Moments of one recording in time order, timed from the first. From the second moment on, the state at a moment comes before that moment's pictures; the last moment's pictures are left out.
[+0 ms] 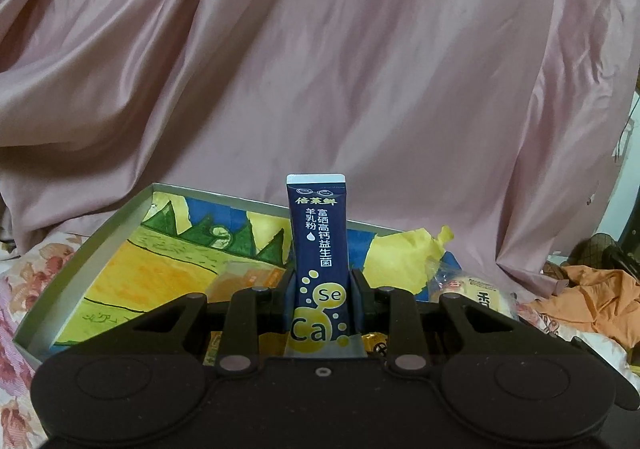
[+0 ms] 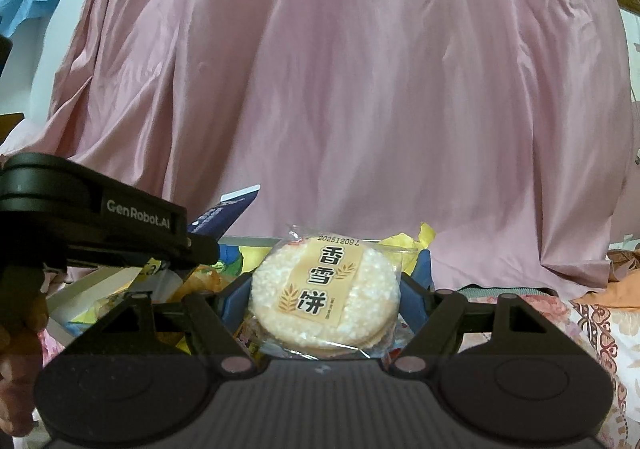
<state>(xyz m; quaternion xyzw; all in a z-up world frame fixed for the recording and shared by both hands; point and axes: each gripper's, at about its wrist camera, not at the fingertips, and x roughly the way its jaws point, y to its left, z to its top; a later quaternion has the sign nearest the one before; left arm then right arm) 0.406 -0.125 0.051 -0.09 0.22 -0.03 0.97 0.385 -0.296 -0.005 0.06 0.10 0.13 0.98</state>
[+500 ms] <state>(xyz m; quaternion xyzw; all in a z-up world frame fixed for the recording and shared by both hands) 0.407 -0.124 0.048 -0.10 0.22 -0.01 0.97 0.393 -0.299 -0.007 0.07 0.14 0.14 0.98</state>
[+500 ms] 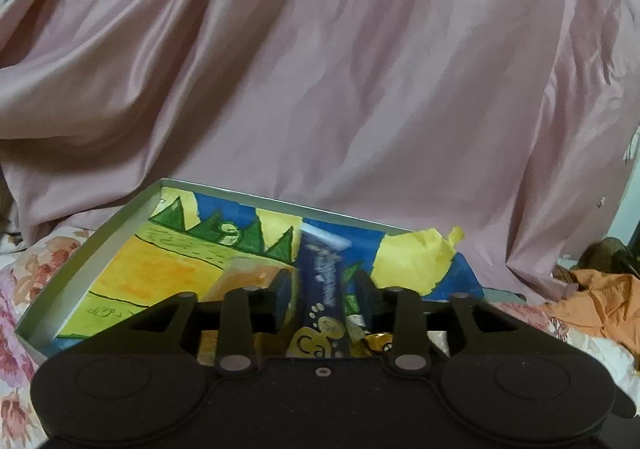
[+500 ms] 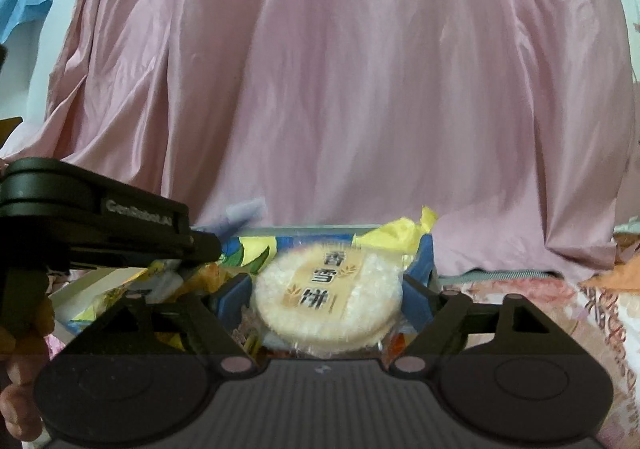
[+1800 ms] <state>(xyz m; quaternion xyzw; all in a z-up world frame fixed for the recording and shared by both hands) 0.231 -0.039 0.076 -0.13 0.13 0.08 0.98 0.254 -0.270 0.027 0.04 0.04 0.15 0.99</state>
